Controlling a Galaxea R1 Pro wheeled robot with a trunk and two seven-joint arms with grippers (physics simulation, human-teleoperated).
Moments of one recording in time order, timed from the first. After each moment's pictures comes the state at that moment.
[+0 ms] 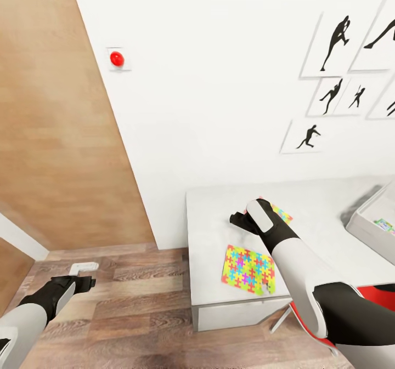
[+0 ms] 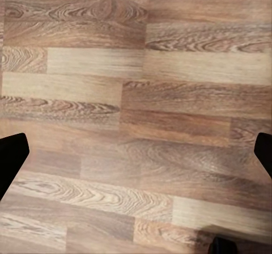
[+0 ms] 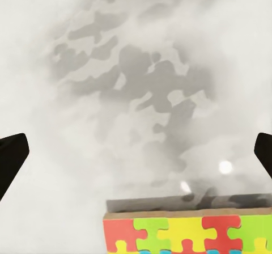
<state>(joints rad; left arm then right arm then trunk) -0.78 0.29 0.07 -0.24 -0.01 0.30 0.00 -1.07 0.08 0.12 -0.57 -0.83 0.71 -0.66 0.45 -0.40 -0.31</state>
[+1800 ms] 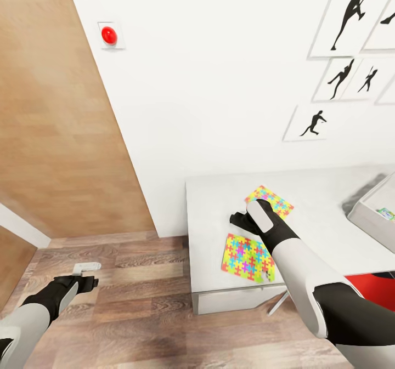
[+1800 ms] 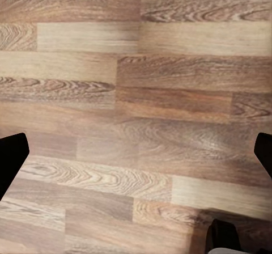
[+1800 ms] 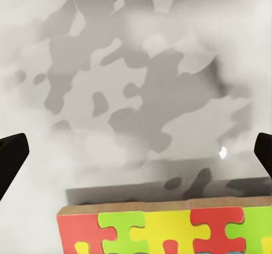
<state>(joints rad) -0.78 0.28 0.07 -0.24 -0.01 0.30 0.00 -1.06 0.07 0.12 -0.57 -0.83 0.71 -0.65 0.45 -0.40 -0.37</state>
